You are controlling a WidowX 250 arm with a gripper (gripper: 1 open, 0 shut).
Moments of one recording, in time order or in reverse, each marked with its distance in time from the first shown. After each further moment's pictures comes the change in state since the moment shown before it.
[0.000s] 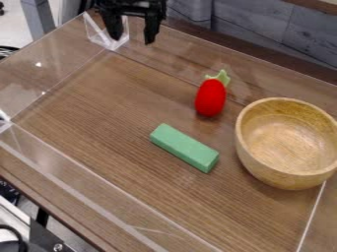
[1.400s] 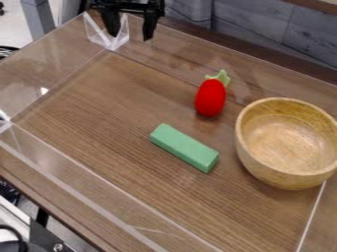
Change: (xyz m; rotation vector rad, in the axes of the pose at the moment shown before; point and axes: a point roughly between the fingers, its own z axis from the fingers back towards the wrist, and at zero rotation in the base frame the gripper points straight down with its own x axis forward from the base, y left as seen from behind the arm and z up) arm 0.008 0.001 -0.003 0.039 -0.041 0.040
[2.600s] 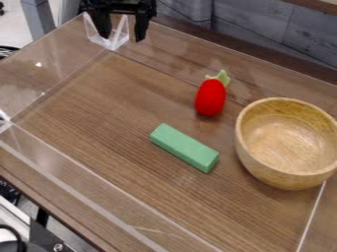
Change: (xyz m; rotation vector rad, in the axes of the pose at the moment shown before) arm -0.011 0.009 0.005 -0.009 -0.016 0.036
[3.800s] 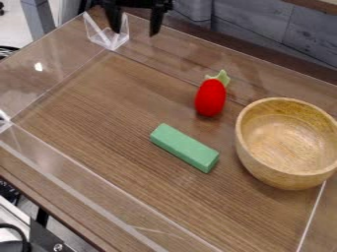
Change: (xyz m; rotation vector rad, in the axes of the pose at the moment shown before) arm -0.002 -0.032 0.011 0.056 0.017 0.054
